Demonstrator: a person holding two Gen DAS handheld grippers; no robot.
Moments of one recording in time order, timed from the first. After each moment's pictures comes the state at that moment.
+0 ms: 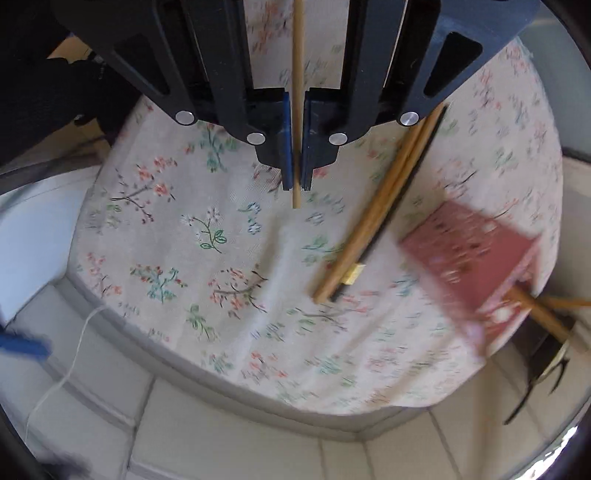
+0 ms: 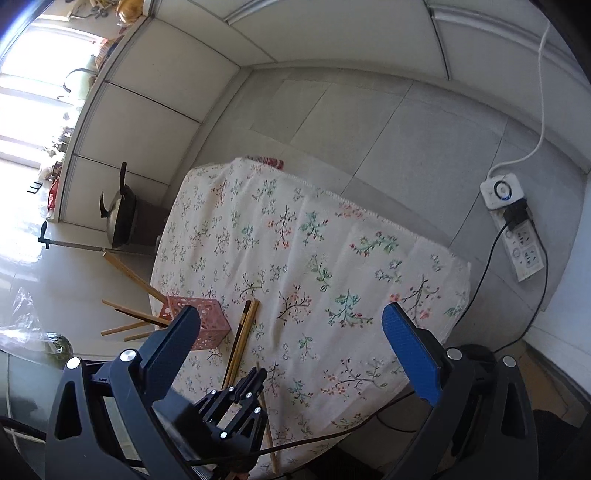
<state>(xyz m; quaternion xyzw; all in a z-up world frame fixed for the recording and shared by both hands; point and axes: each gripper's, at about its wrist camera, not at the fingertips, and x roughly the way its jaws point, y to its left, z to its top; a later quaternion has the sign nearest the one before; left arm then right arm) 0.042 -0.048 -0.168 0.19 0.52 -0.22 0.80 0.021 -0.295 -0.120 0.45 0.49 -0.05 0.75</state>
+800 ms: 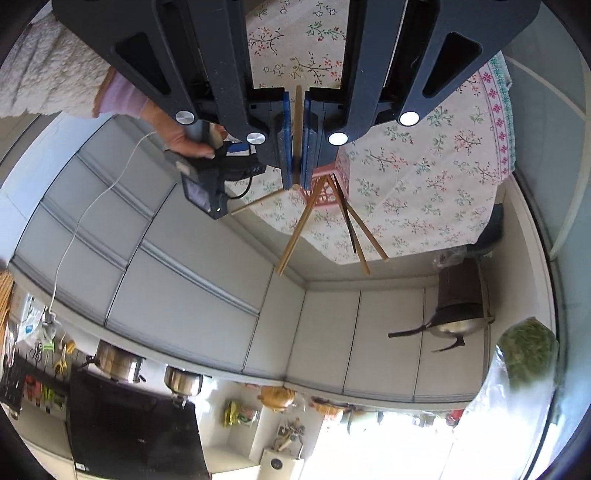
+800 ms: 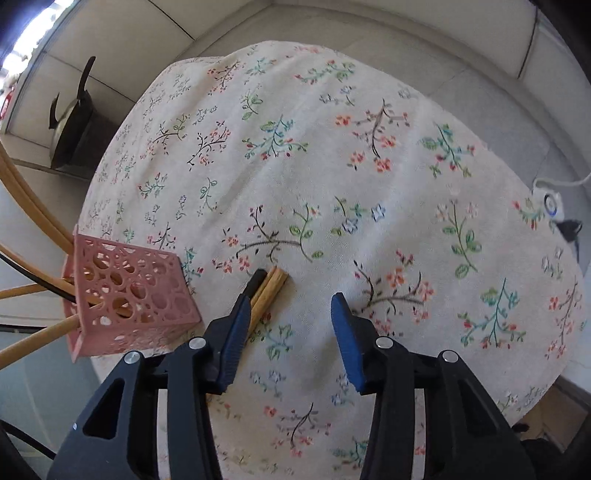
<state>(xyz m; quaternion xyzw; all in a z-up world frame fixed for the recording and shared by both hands) -0.037 0.122 0.008 -0.05 0.28 -0.22 0.93 0.142 -0.142 -0.213 0.29 0.58 -0.07 0.75</state>
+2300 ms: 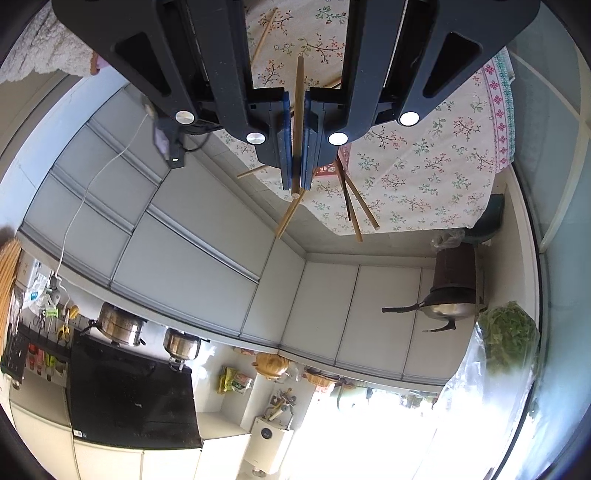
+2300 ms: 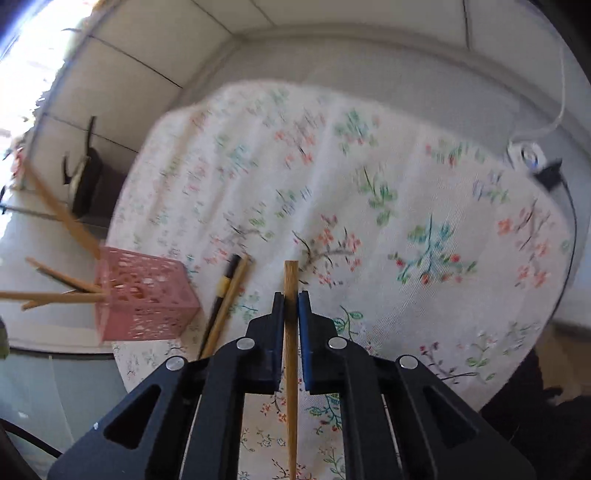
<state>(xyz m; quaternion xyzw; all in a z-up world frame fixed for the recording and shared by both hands) -0.044 0.145 0.024 -0.10 0.23 -0.21 0.94 0.048 -0.187 -0.184 0.38 0.50 -0.08 0.77</state>
